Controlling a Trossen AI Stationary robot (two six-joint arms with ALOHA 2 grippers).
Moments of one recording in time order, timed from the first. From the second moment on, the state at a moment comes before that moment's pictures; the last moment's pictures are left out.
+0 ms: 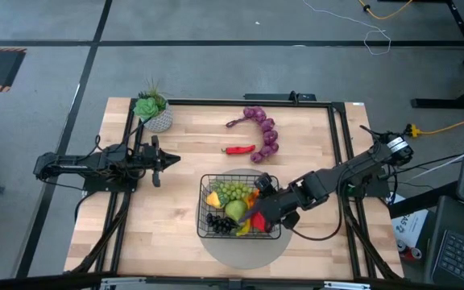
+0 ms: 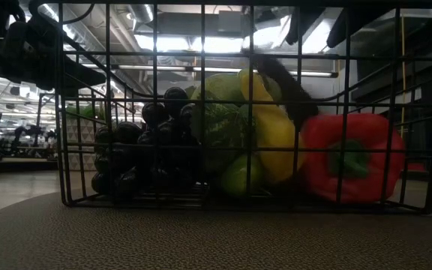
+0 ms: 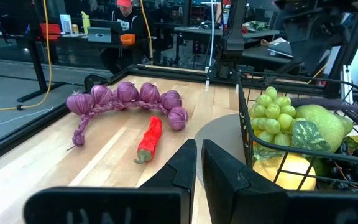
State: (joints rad) left arm 0.03 0.03 0.01 0.04 -0.19 -0.07; right arm 0.45 1.62 1.35 -0.83 0.28 -0.39
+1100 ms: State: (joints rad) left arm 0.03 0.03 0.01 0.04 -0.19 -0.07; right arm 0.10 1.59 1.35 -0.81 0.84 -0.32
